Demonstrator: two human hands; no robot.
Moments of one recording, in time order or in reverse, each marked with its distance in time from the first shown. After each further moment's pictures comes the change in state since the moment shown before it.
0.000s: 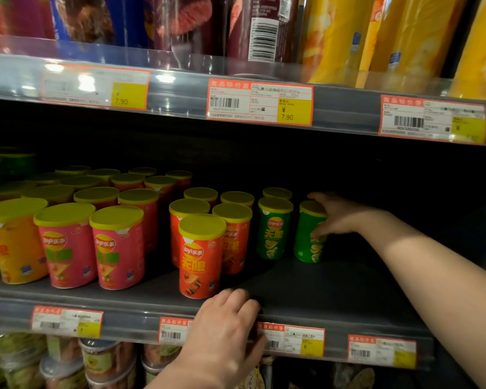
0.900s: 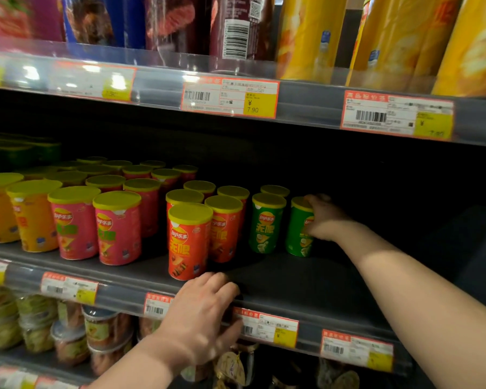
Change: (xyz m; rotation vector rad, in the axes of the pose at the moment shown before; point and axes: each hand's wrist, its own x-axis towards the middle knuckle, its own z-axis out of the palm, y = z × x) left_hand 0.001 0.007 -0.006 0.085 -0.017 -0.031; right_hand 0.017 0.013 0.031 0.083 0.148 0.031
